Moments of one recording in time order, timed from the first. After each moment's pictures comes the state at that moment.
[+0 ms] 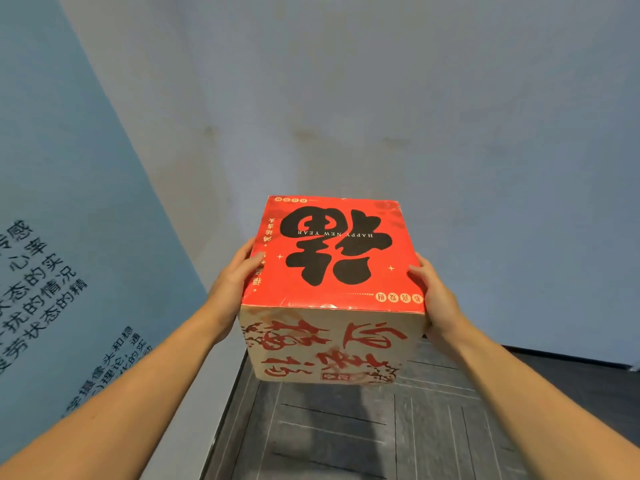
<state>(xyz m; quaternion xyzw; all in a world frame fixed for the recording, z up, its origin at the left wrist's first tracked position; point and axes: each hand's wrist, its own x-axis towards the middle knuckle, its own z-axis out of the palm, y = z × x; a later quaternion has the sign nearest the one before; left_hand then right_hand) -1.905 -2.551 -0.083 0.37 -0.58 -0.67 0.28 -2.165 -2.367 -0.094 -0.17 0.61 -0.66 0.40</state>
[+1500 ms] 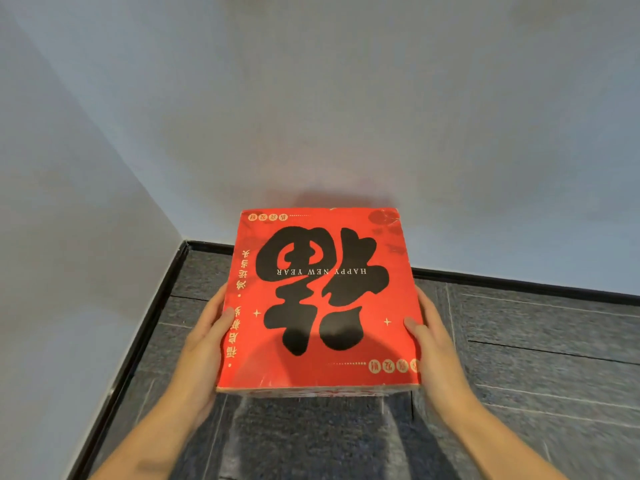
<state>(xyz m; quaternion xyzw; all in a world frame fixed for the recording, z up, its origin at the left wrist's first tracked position) -2.073 -2.783 -0.915 0.51 -0.43 -0.69 0.27 -2.313 -2.609 -0.923 -0.14 0.72 -0.58 0.36</state>
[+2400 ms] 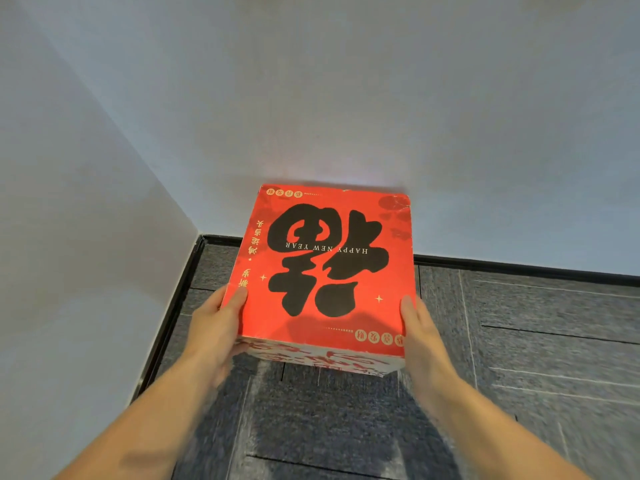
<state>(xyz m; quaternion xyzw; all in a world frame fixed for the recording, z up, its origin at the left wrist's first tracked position) -2.070 -2.802 -0.887 0.63 -0.42 -0.63 0.20 -2.272 -2.632 -0.926 -0.05 0.71 -0.57 0.42</state>
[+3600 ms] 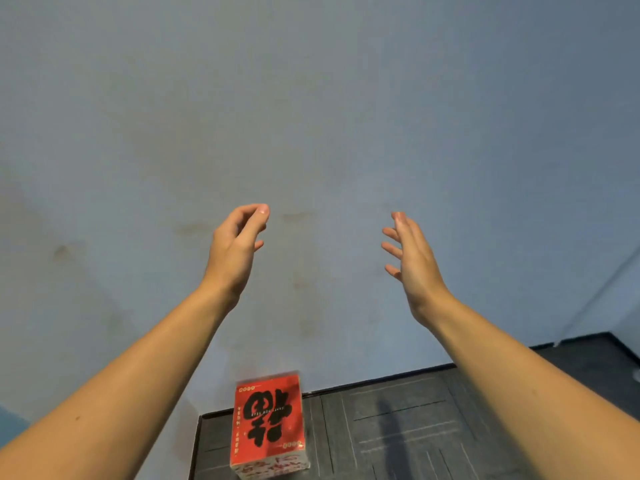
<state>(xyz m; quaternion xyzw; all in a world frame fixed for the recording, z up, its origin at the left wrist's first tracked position) -2.188 -2.621 0.068 0.23 -0.69 -0.59 0.35 -2.323 -2.414 0.055 -0.17 0.69 -0.69 0.15</state>
